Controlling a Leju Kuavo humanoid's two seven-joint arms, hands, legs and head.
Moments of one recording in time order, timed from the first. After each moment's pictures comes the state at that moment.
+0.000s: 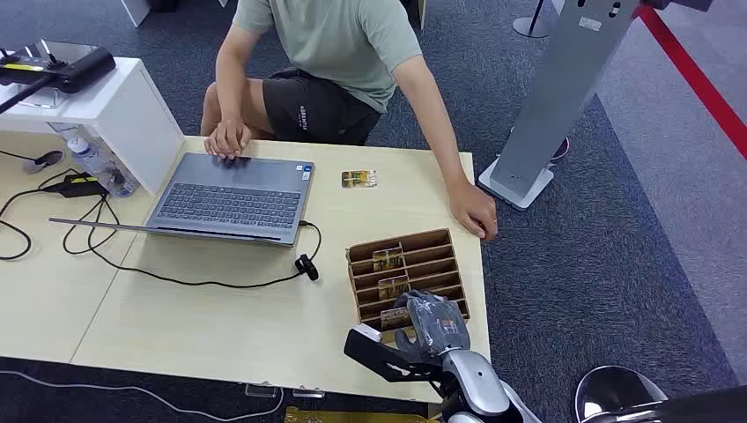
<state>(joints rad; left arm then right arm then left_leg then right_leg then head) -0.11 0.05 -1.19 -0.19 1.20 0.14 0.12 -0.23 -0.07 0.83 -1.48 0.97 0.04 0.65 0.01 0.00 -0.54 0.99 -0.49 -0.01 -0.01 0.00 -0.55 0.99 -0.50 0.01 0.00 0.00</state>
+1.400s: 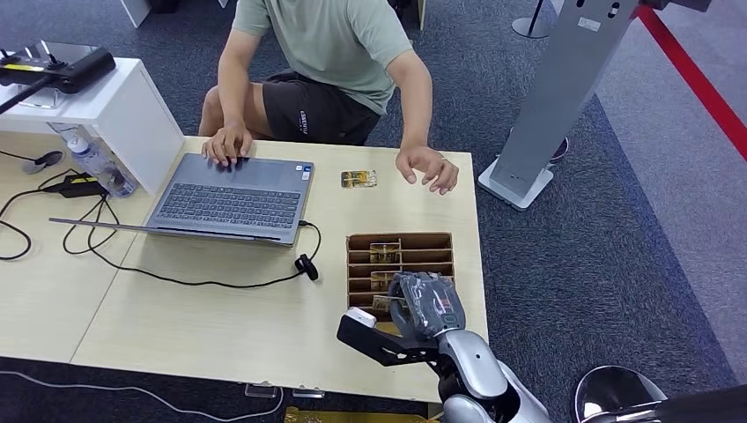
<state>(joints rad) -0.12 0.05 -1.23 -0.20 1.15 0.14 0.10 -0.54 -0.01 0.88 -1.48 0.98 -0.03 0.54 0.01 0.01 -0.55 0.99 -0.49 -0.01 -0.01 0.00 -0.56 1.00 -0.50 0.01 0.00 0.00</state>
